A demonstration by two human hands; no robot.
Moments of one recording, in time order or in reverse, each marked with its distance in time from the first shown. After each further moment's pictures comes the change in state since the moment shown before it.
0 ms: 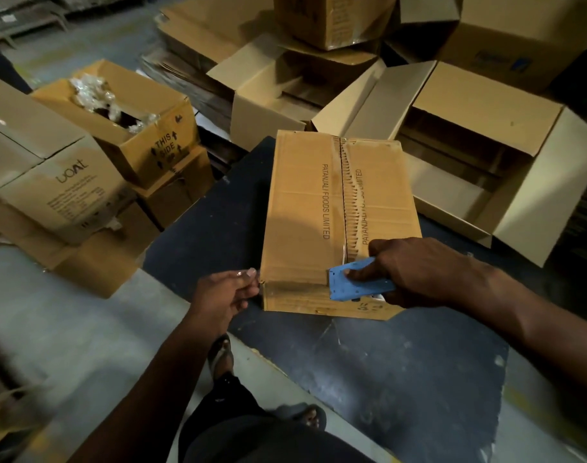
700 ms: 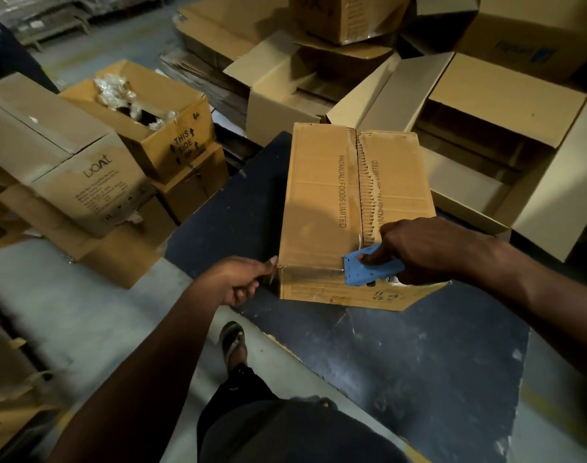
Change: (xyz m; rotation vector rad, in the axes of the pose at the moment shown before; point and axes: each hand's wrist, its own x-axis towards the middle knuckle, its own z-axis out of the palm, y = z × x) left_hand 0.020 0.024 -0.014 0.472 -0.161 -0.279; right_hand 0.009 -0.006 -0.008 0.021 -0.017 -0.007
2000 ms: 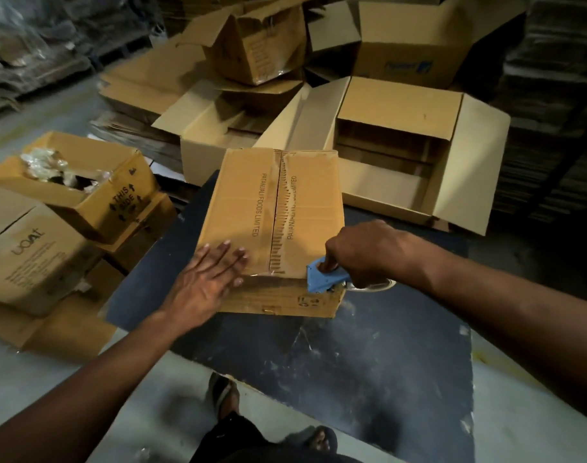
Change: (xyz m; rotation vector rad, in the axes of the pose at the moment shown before) left_hand 0.045 0.023 0.027 1.430 0.585 1.573; right_hand -0.056 0.017 0.008 0.034 -0.031 0.255
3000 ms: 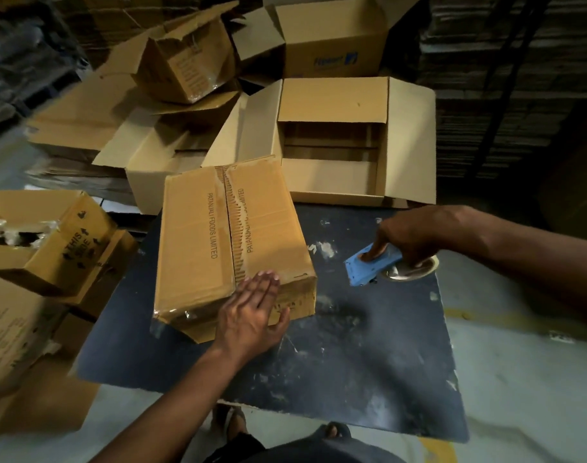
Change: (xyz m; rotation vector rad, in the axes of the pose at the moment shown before) left_hand 0.056 0.136 0.004 -0.061 0.131 -0.025; right_hand -0.070 0.098 0.069 0.218 -0.232 0.229
